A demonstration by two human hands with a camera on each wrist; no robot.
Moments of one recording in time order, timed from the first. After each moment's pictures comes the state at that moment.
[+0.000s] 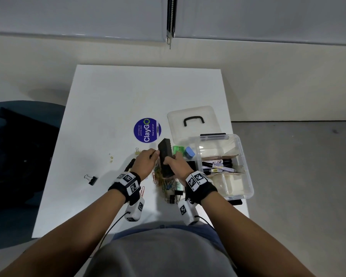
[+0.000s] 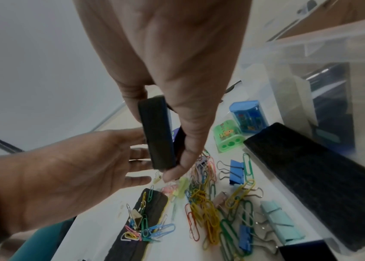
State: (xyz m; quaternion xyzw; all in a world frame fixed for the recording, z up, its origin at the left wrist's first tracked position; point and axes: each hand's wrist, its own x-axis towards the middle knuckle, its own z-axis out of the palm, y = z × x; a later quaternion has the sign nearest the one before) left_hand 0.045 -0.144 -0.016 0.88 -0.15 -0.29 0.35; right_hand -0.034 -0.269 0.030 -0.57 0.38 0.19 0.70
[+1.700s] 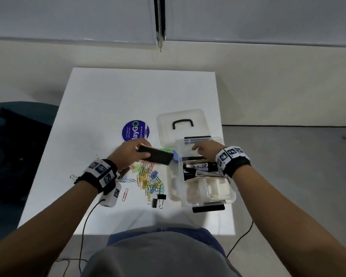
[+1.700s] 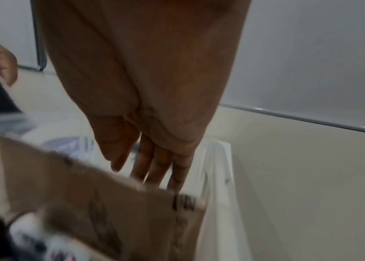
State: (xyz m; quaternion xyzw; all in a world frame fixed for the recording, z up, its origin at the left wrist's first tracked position) left_hand 0.063 -0.170 0.045 0.84 -0.25 -0.34 0.33; right_hand -0.043 -0.466 0.041 -0.91 0.13 0.31 0.25
